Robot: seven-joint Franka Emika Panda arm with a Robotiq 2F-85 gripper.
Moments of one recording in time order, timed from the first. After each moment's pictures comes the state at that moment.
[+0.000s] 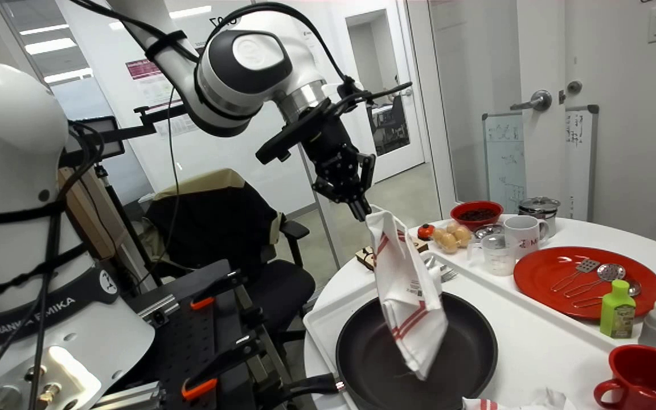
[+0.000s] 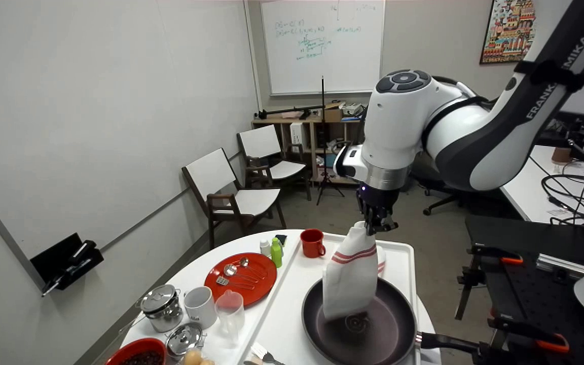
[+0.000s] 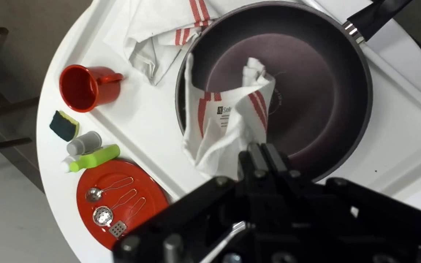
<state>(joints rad) 1.18 0.18 -1.18 -2.67 -0.40 2.85 -0.31</state>
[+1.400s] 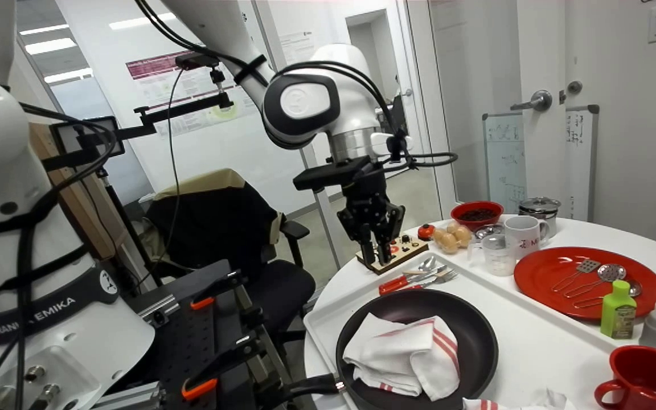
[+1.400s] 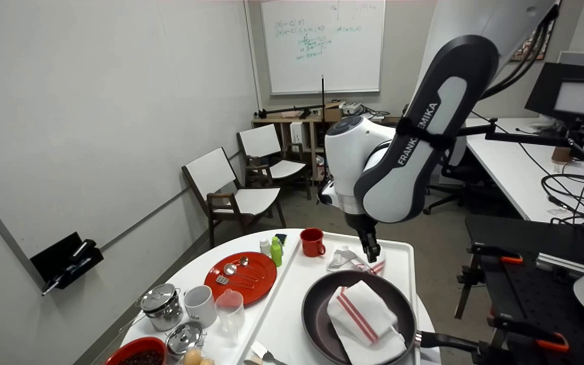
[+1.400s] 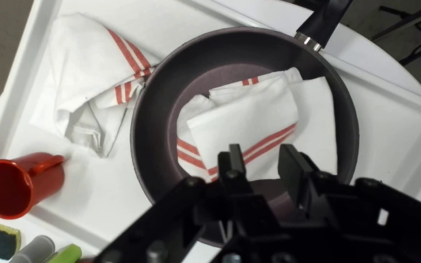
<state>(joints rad) 0.66 0.49 -0.63 -2.42 0.21 2.66 -0.58</state>
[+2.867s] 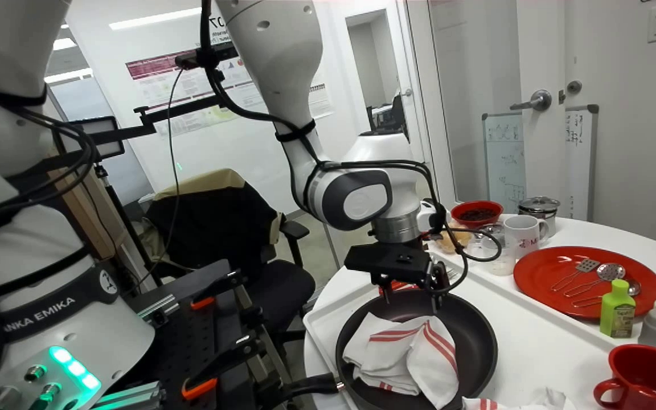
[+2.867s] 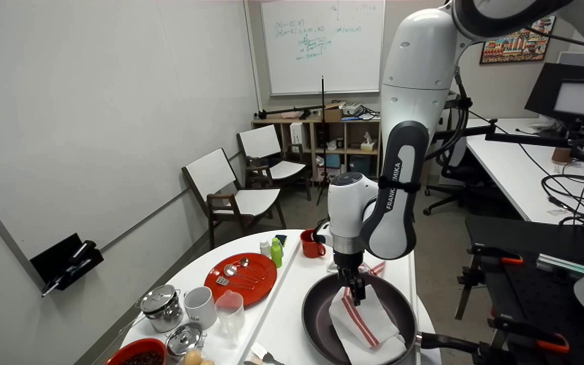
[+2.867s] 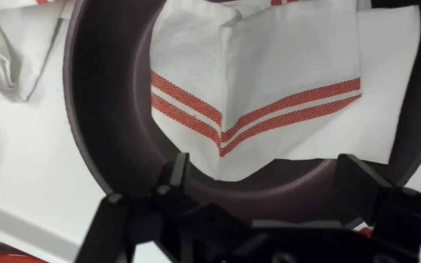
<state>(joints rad) -0.18 0.83 0.04 -2.19 -0.21 3.02 -0.54</state>
